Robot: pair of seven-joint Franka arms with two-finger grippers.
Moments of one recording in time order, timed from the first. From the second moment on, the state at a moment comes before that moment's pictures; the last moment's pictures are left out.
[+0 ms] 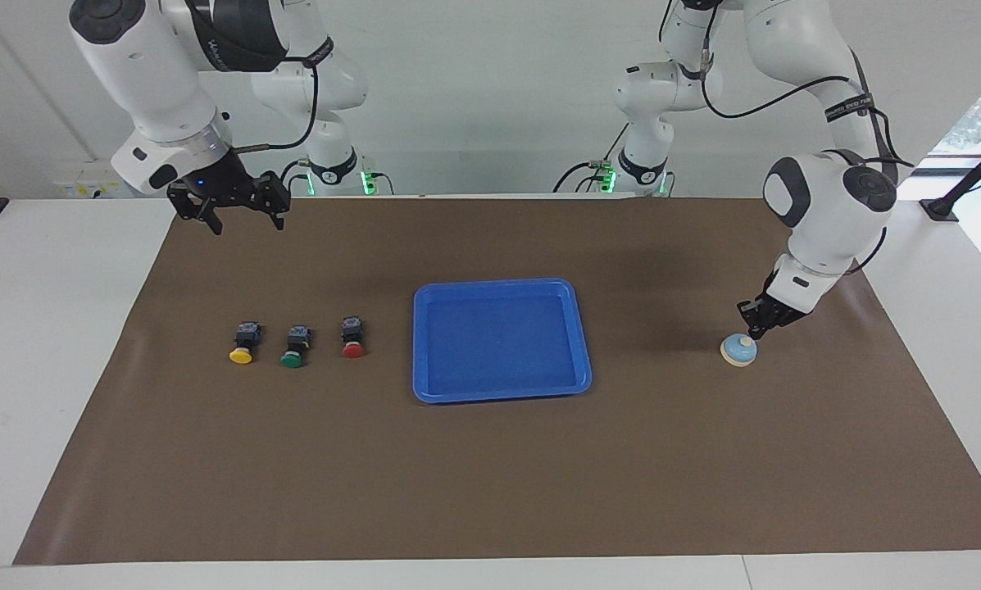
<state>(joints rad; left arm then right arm) 0.01 0.15 0.01 -2.02 -0.02 2.24 0.04 -0.01 -0.06 0.03 -1.73 0.01 1.57 -0.04</state>
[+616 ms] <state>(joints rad) 0.02 0.16 0.01 -2.14 -0.02 2.35 0.04 -0.01 -0.06 0.03 -1.73 0.01 1.57 -0.04</state>
